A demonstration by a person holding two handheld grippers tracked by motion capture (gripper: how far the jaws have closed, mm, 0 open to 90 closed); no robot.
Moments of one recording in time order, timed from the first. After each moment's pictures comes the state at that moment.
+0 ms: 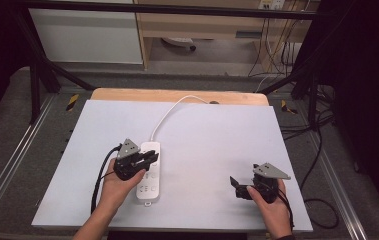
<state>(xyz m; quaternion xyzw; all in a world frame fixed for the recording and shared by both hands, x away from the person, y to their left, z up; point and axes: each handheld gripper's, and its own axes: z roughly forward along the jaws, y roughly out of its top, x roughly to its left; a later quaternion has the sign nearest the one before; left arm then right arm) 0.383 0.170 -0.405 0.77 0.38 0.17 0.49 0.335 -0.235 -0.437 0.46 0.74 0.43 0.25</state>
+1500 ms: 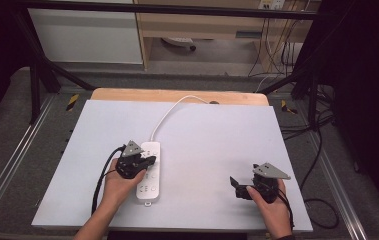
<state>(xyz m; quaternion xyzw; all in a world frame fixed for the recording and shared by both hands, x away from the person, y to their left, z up) 0.399 0.174 -0.429 0.80 0.38 0.15 0.43 0.335 -0.234 -0.436 0.46 0.74 0.43 0.25</state>
